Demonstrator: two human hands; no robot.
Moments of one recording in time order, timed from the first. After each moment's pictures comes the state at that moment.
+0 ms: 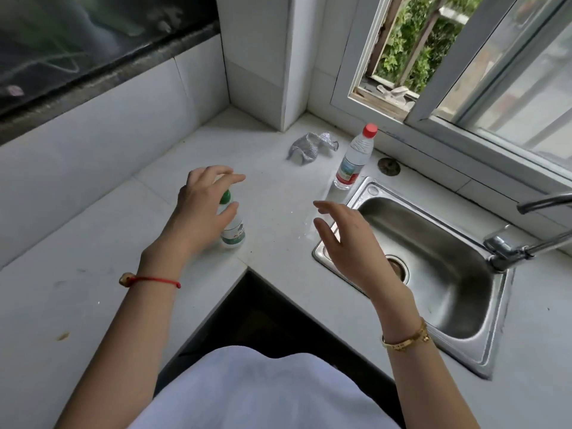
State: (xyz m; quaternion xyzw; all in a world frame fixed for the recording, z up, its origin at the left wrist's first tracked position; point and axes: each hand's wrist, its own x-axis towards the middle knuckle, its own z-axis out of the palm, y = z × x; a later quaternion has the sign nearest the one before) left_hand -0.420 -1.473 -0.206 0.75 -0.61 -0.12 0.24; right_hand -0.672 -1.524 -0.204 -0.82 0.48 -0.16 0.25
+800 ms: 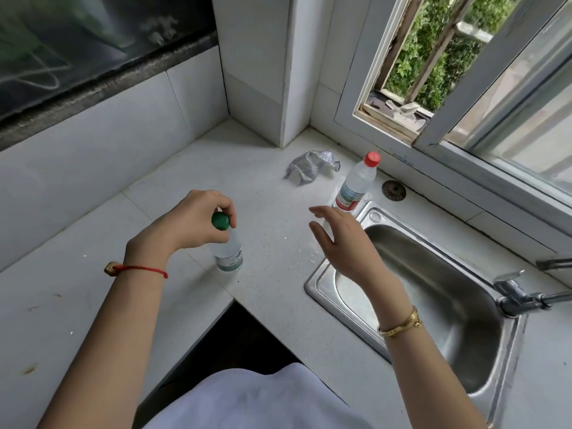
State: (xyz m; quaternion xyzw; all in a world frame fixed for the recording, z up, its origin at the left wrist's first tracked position) left_hand -0.398 -1.552 -0.207 0.74 -0.57 -0.30 0.17; right_hand -0.662 -1.632 -0.225 -0.85 0.44 -0.12 0.25
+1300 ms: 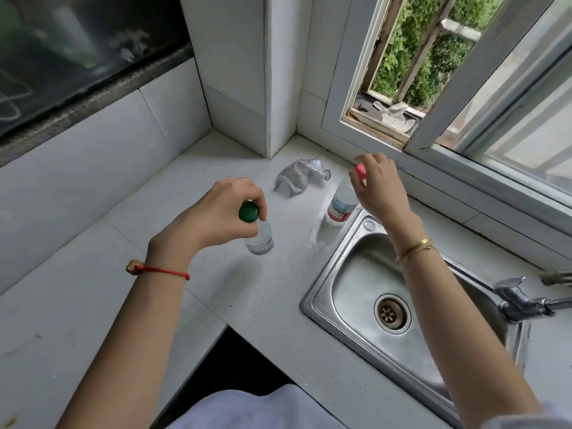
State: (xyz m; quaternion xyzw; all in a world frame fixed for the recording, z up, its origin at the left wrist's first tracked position) left_hand -0.430 -1.625 -0.182 0.66 -0.68 -0.25 0.20; right_hand -0.676 -1.782 -0.222 -0.81 0.55 -0.14 0.11
